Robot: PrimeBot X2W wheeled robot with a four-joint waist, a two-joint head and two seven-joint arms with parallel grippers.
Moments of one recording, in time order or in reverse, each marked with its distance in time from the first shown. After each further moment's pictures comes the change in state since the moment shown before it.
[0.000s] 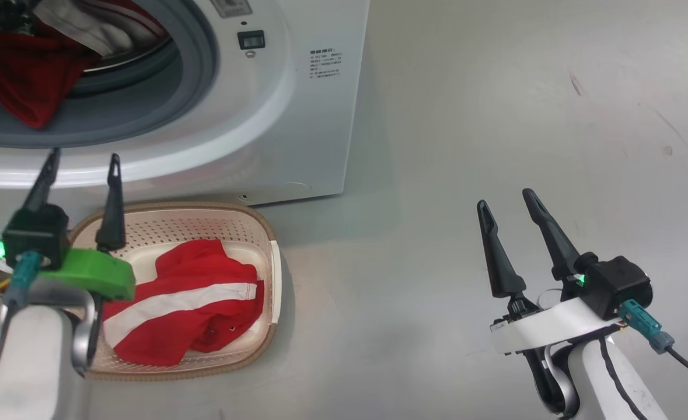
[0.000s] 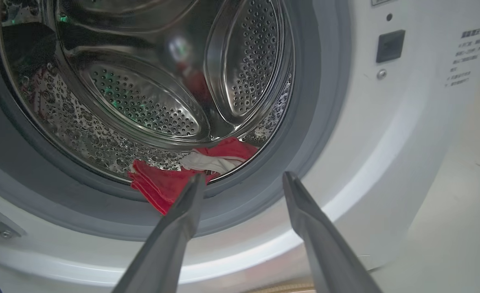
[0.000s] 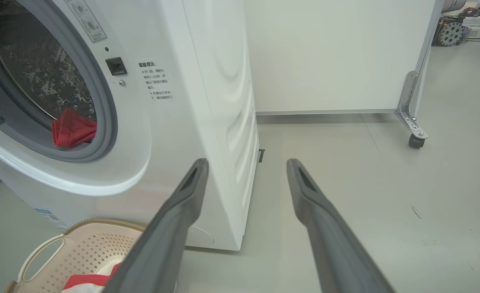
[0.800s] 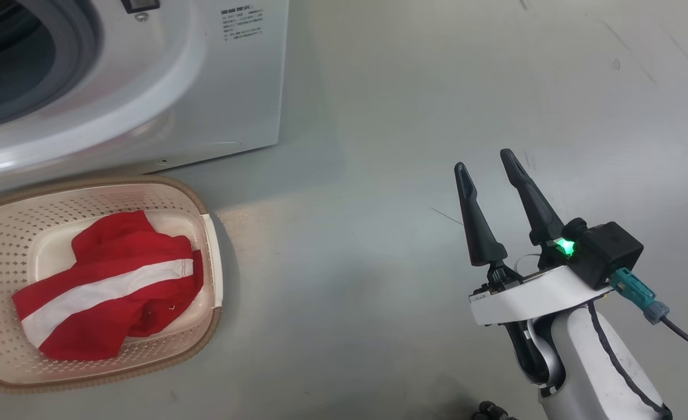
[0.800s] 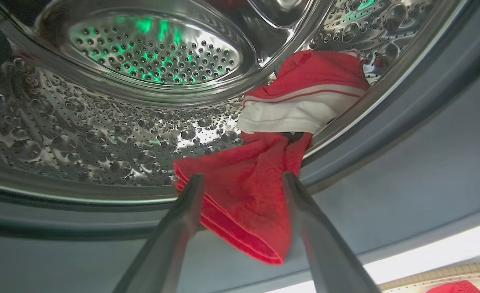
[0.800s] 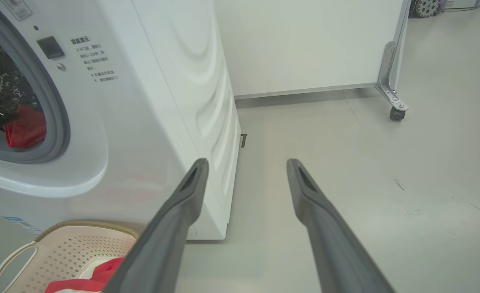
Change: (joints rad) left arm -0.428 0.307 0.007 0.274 0.228 0.008 0.385; right arm -0.110 0.000 0.078 -0.016 0.084 0.002 0.000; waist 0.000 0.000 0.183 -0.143
